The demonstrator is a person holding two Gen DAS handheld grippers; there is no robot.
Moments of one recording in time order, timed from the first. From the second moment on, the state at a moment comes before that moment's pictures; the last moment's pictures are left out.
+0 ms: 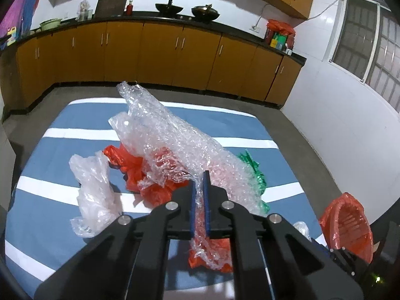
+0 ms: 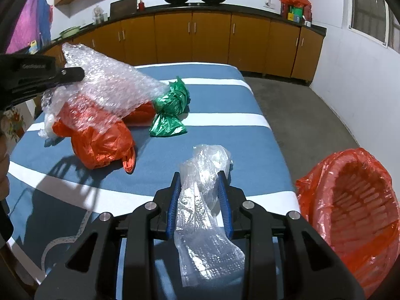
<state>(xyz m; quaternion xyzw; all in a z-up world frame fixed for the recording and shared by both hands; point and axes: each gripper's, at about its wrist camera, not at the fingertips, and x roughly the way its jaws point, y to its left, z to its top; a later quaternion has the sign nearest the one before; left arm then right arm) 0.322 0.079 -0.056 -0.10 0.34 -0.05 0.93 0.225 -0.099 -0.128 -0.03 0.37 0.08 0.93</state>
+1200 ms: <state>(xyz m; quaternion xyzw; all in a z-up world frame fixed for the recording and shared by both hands) 0.221 -0.017 0.002 -0.06 0.30 -0.18 0.94 0.144 -0.225 -0.058 0.04 0.29 -0.04 0.95</state>
